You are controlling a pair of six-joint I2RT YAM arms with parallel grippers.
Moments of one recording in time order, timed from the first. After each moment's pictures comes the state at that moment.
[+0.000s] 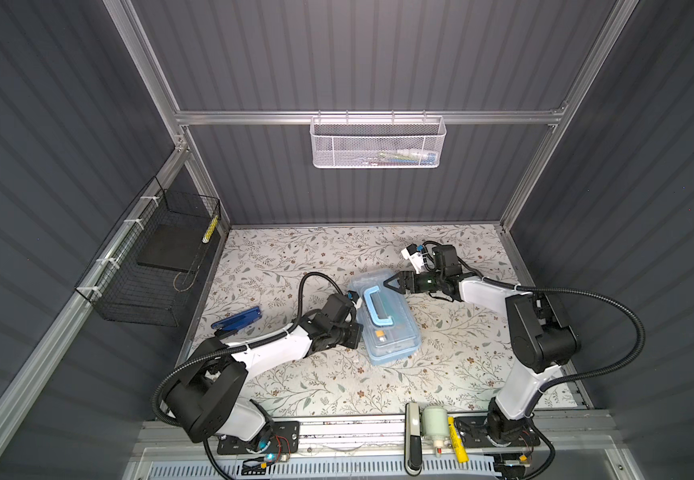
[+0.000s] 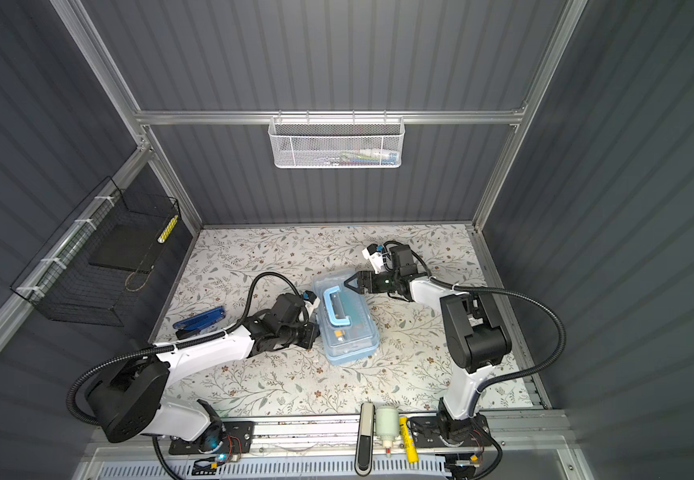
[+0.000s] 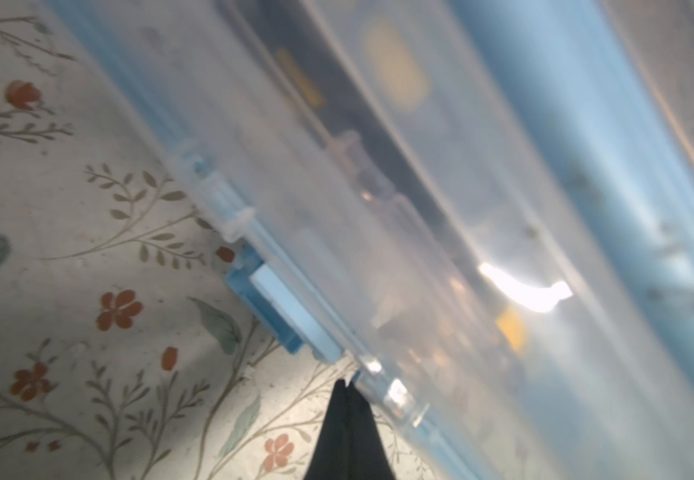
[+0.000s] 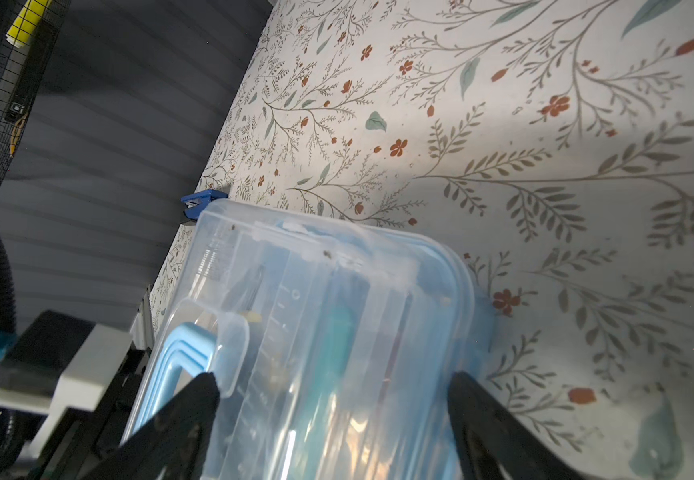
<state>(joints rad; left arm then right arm) -0.79 1.46 0.75 -0.18 0.15 -0.38 0.29 1.83 1.08 0.00 -0.81 0.26</state>
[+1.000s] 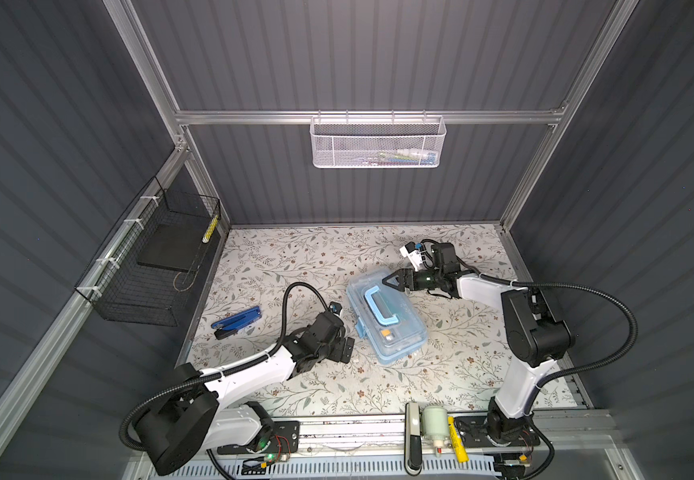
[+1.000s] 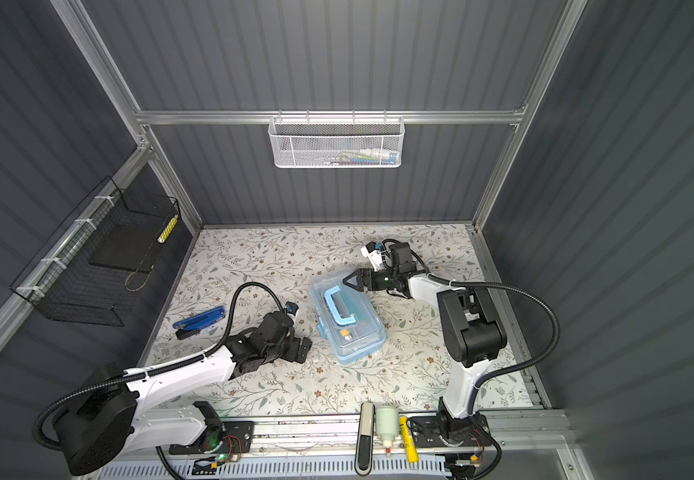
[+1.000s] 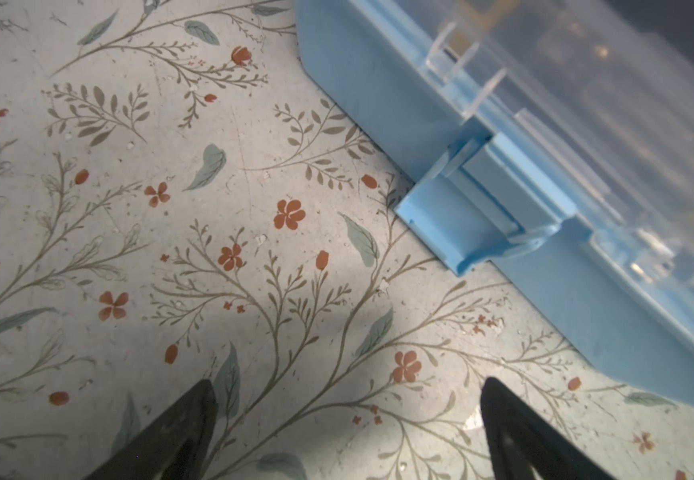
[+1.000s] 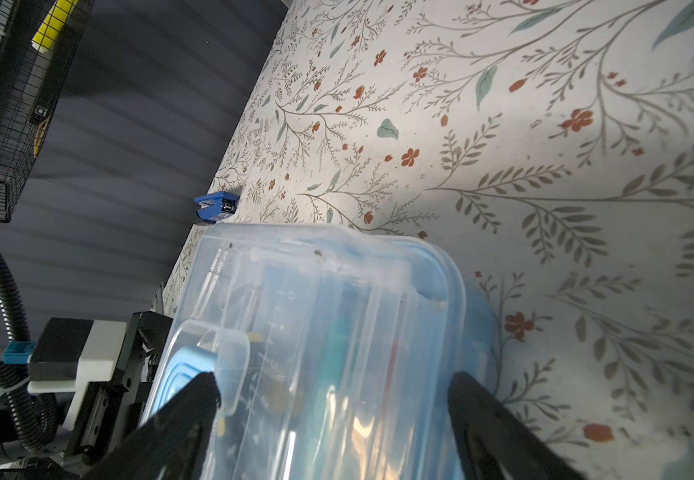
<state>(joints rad) -0.82 1.28 0.57 -0.22 -0.15 -0.35 0.29 1.85 1.09 0.04 -0.85 0.28</state>
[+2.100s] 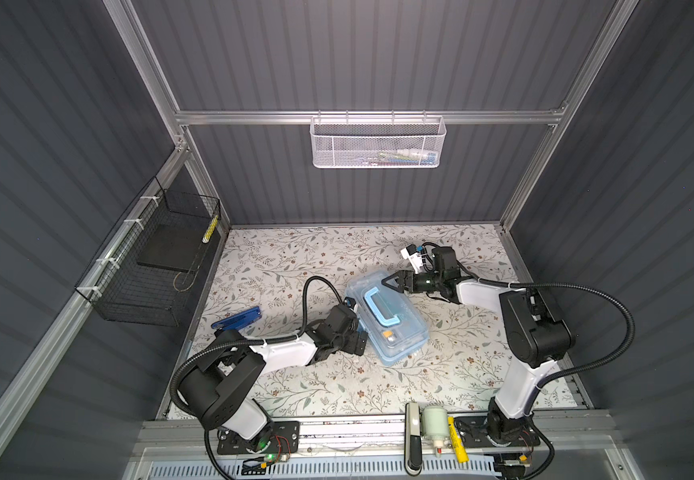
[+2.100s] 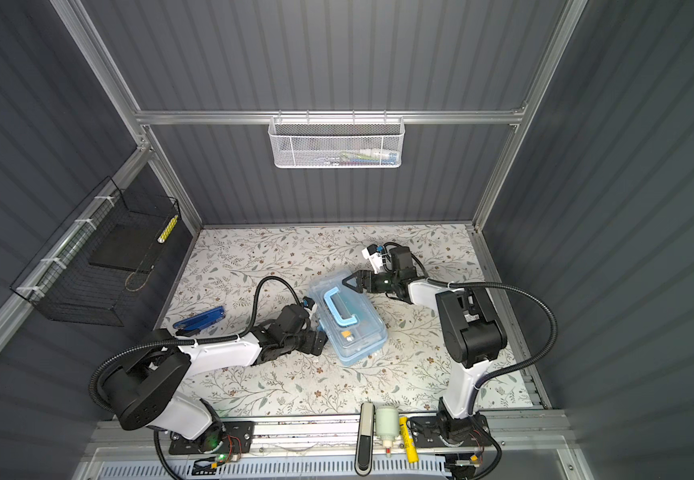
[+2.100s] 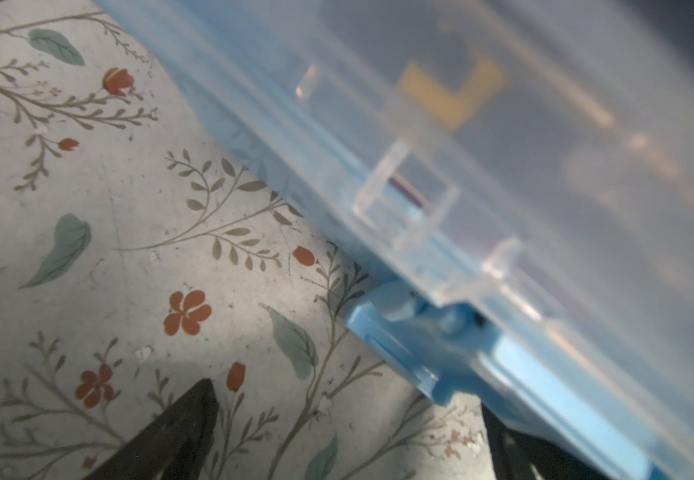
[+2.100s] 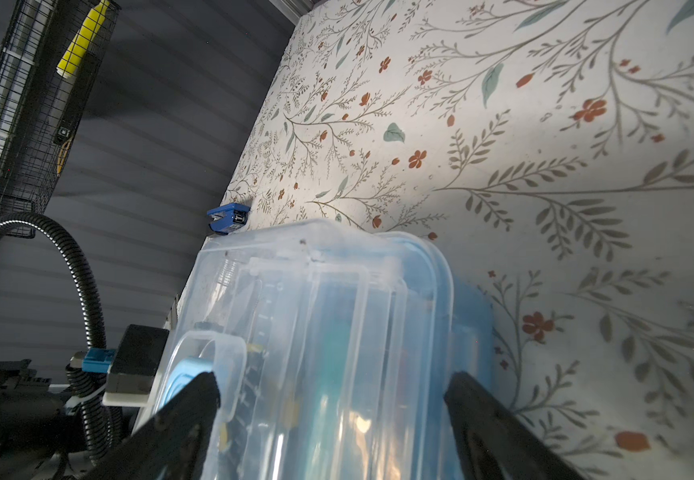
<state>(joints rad) -0.81 1.54 0.65 -0.01 -0.07 -0.35 0.29 1.85 1.03 0.17 -0.86 0.37</state>
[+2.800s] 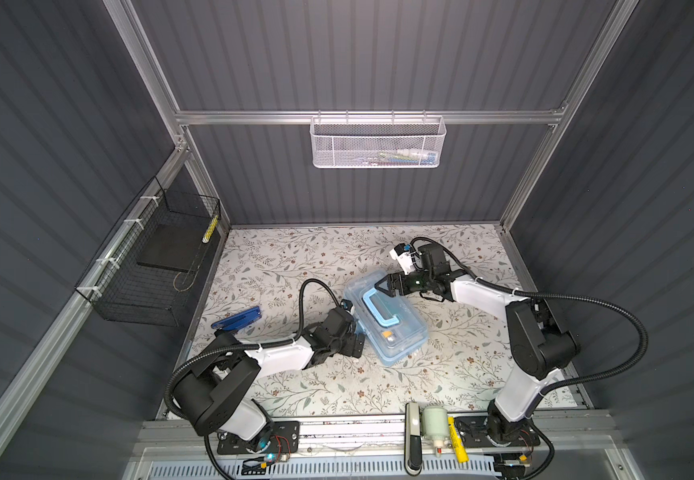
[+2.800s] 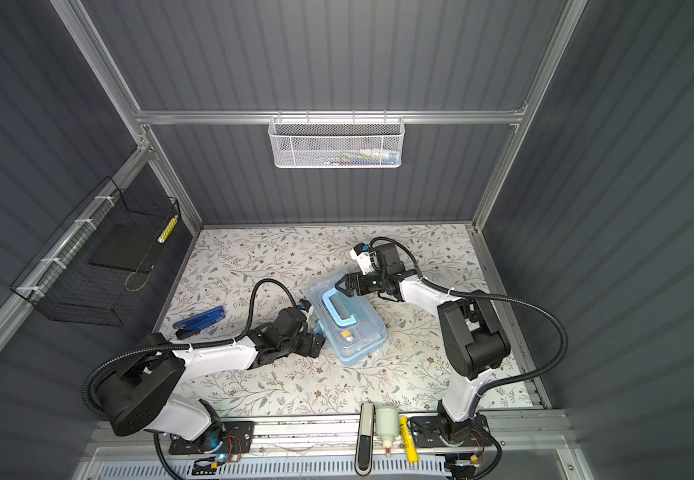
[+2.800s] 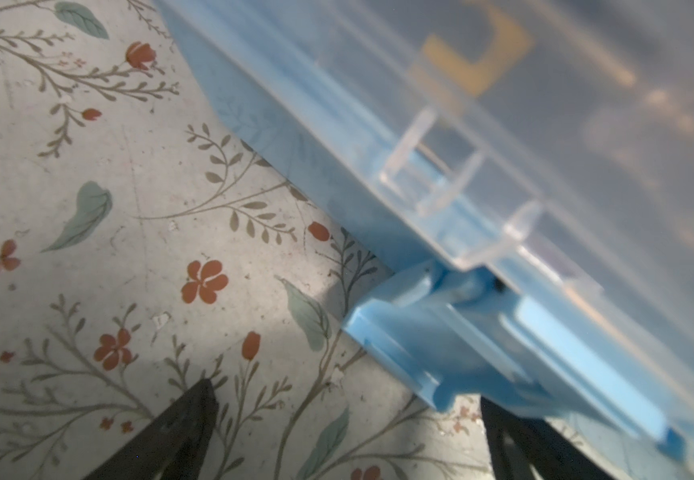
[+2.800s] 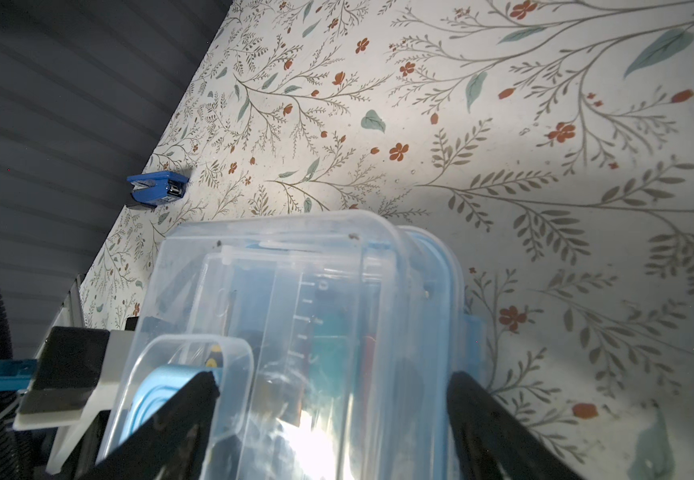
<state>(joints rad) -0.81 1.50 0.60 -0.01 -0.09 -0.38 0.41 1.78 1.11 -0.10 -0.58 0.18</state>
